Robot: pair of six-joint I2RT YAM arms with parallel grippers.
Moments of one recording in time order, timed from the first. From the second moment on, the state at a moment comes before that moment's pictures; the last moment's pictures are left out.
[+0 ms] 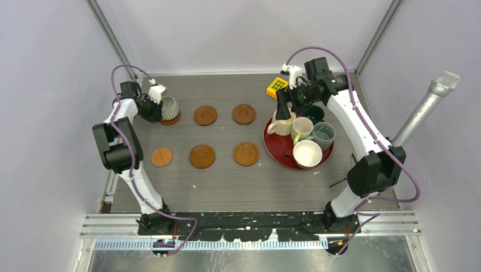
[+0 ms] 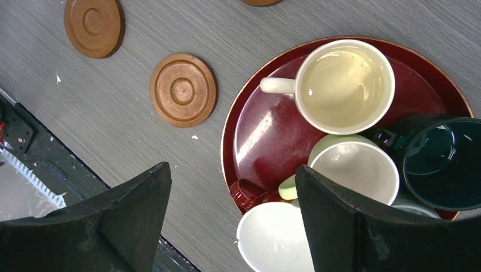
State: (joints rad) left arm 0.30 1.96 1.47 -0.55 0.46 0.77; right arm 0.27 1.62 1.65 -1.00 -0.44 -0.18
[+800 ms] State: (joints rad) left arm 0.30 1.98 1.48 -0.56 0.46 0.82; right arm 0.28 1.65 1.68 -1.00 -0.43 -0.19
